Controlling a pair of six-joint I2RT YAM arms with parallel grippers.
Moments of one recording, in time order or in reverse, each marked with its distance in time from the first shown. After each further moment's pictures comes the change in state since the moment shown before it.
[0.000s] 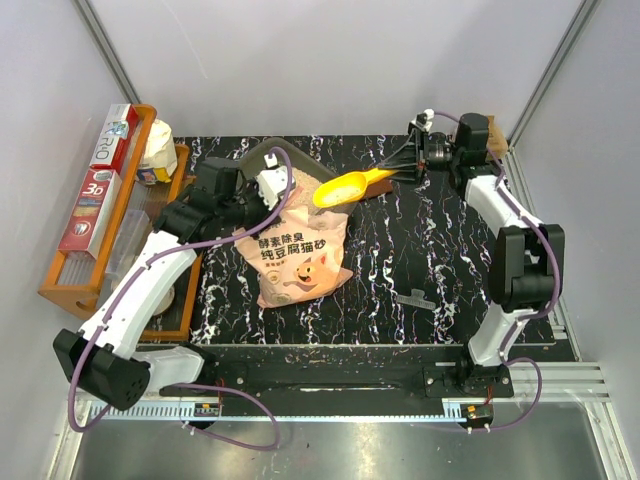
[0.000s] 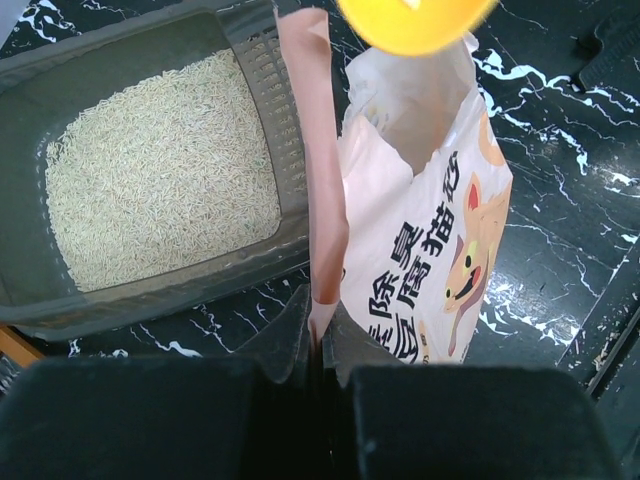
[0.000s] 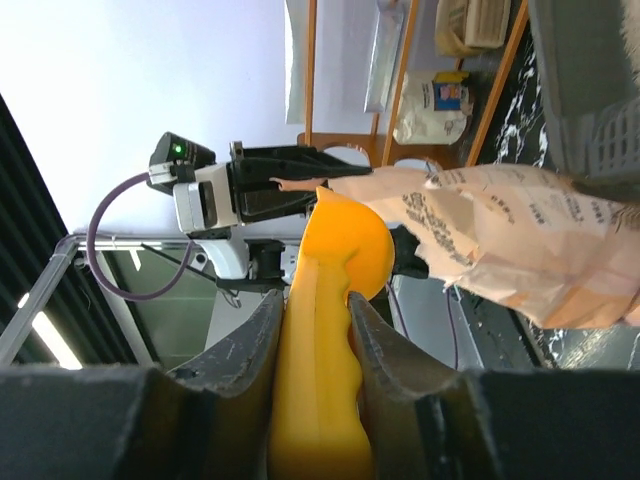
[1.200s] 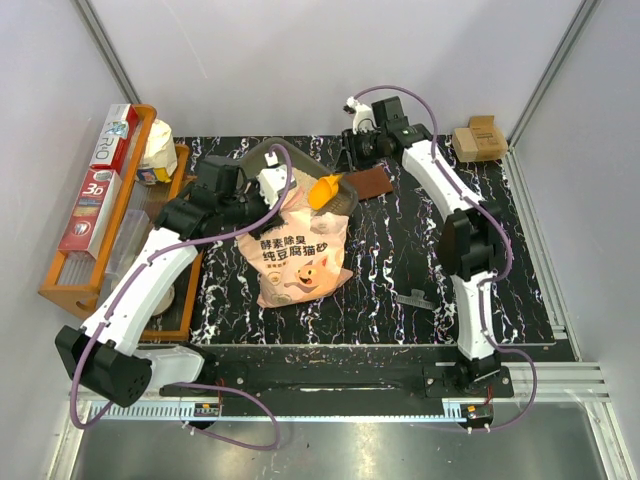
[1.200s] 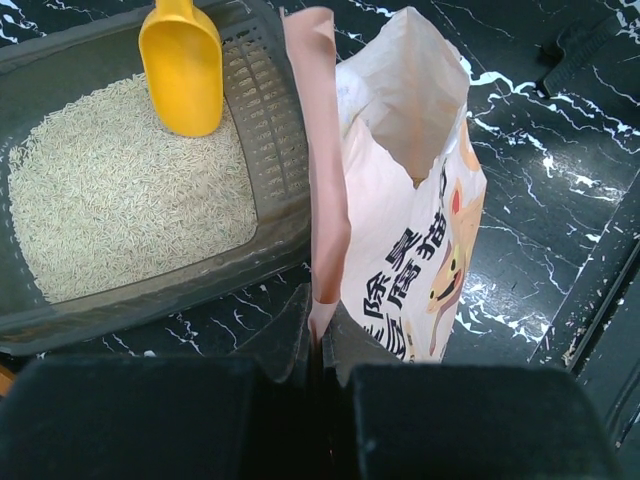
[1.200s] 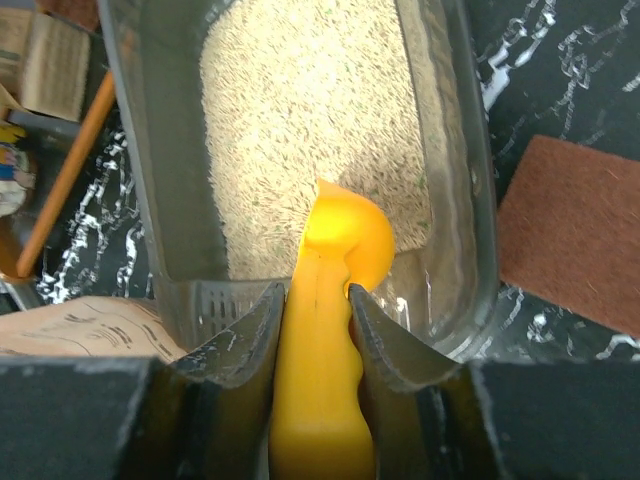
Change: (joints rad) left arm 0.008 0.024 0.018 -0.020 0.058 -0.023; right arm 0.298 0.448 0.813 -0.902 0.833 -1.190
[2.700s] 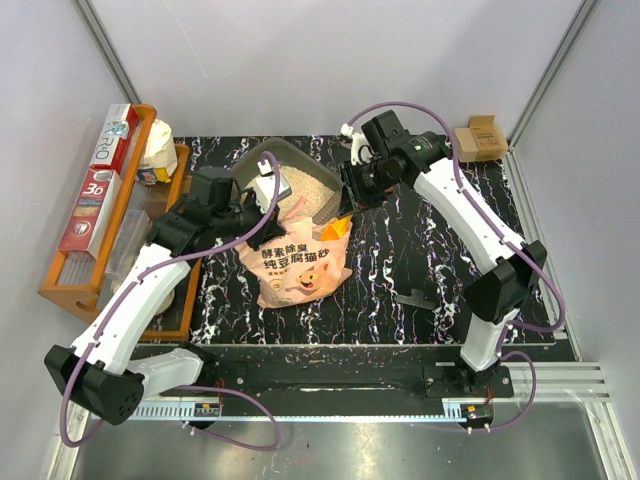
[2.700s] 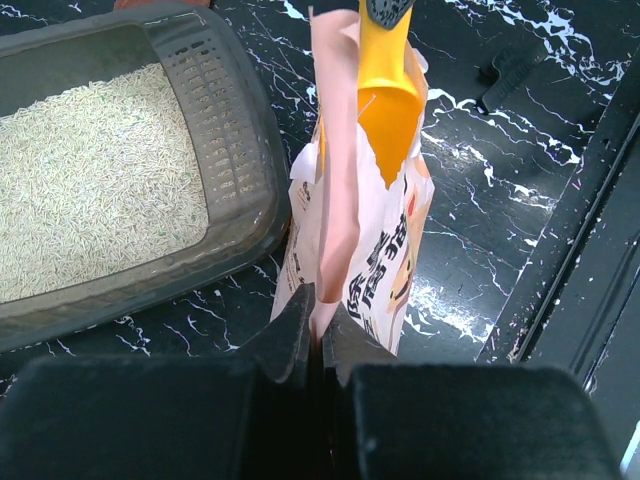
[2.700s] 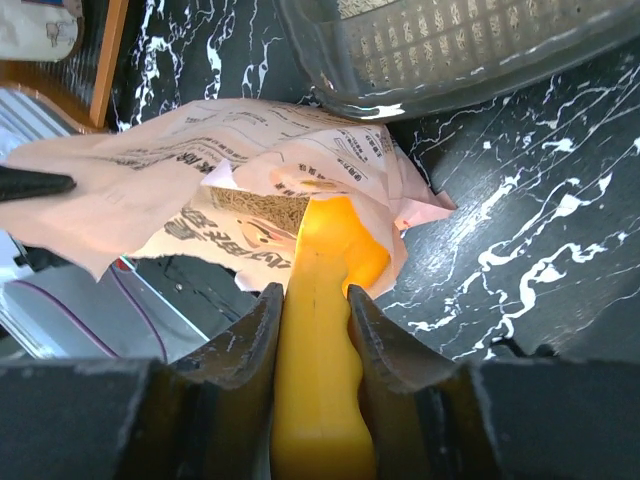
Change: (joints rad) left arm -0.017 -0.101 -0.070 0.016 0.056 -0.089; right arm 0.193 -0.421 -0.186 -0.473 0.187 0.097
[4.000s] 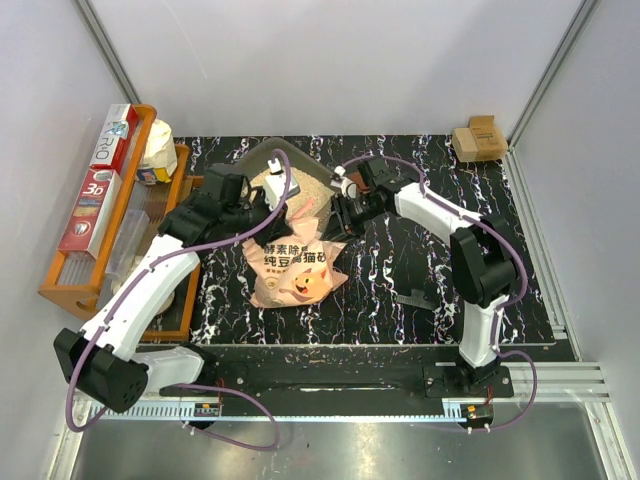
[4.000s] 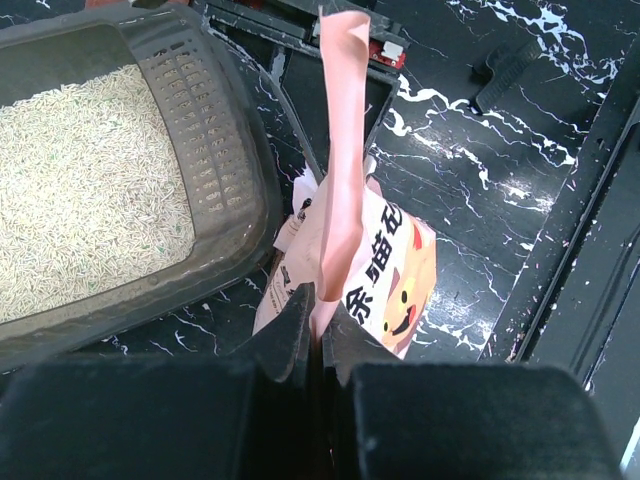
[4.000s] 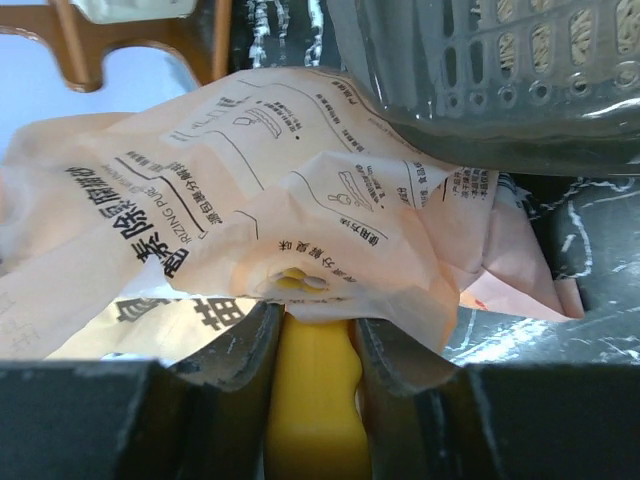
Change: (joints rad) left arm -0.020 0.060 0.002 0.034 0.014 -0.010; right arm -0.049 0.116 -0.481 0.528 -0.468 0.184
